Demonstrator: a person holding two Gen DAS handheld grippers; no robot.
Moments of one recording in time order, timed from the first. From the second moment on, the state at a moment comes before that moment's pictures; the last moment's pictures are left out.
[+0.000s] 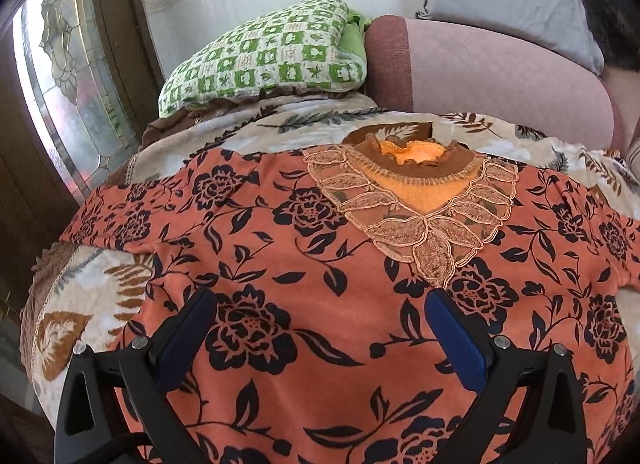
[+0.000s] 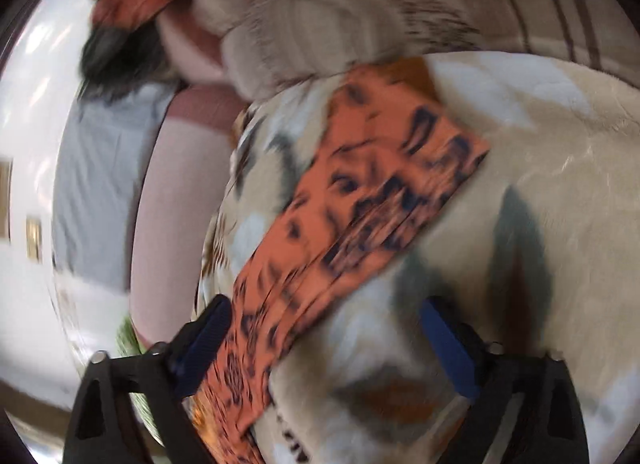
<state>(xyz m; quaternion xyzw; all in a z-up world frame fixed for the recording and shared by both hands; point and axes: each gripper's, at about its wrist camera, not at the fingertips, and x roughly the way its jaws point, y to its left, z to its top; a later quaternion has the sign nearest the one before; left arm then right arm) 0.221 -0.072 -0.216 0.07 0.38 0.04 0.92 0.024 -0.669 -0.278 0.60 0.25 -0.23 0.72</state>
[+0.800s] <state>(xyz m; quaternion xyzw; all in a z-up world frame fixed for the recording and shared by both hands) 0.209 -0.043 -0.153 0.04 0.31 0.03 0.95 0.124 -0.619 -0.192 0.47 0.20 -0.20 0.84</state>
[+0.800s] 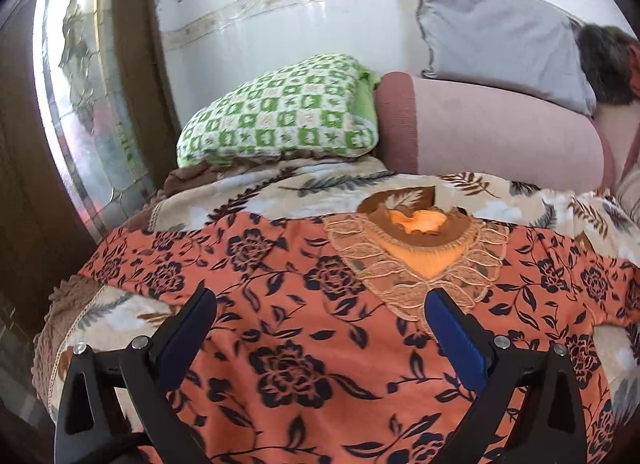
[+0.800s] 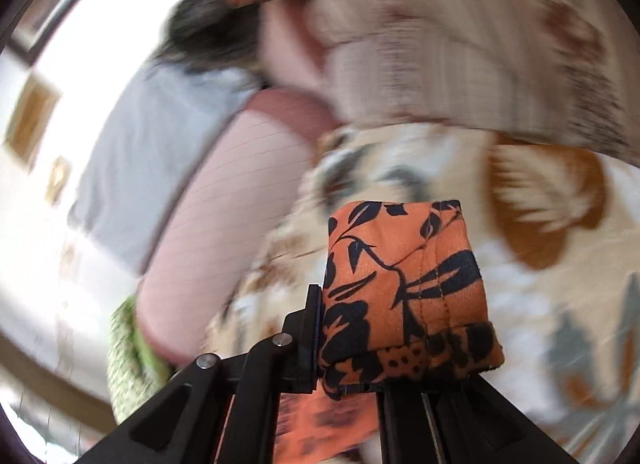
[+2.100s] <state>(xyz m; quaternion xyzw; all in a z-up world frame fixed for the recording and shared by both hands) 0.212 0.100 -0.151 -0.02 0.32 0.14 0.94 0.313 -0.124 -0.265 0.33 0.51 0.25 0.76</state>
